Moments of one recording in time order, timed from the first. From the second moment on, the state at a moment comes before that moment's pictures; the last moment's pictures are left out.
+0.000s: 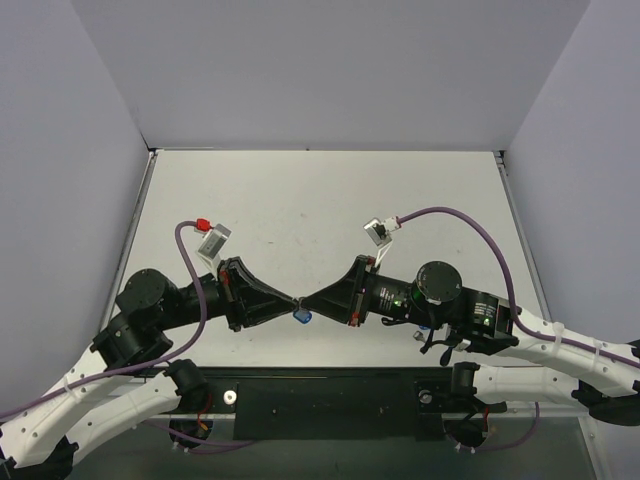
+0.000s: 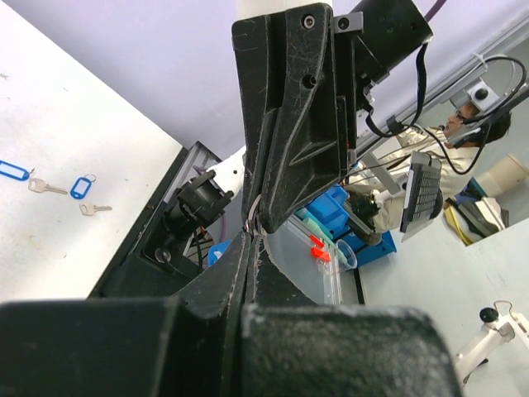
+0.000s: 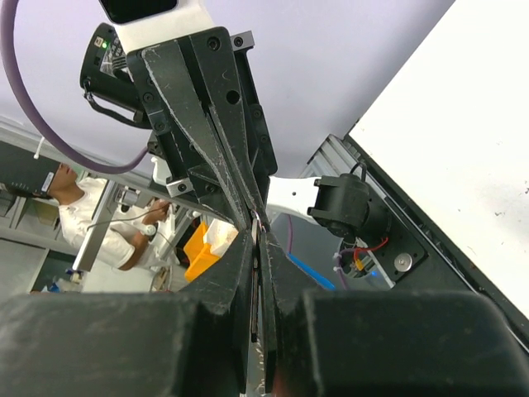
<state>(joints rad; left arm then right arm) -0.88 0.59 0.85 -0.14 0.48 -0.85 1.25 0.91 1.01 -0.13 -0.01 0.93</state>
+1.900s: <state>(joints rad) -0.88 0.53 0.76 -0.08 0.24 -0.95 1.26 0.94 0.96 -0.02 0.15 0.99</state>
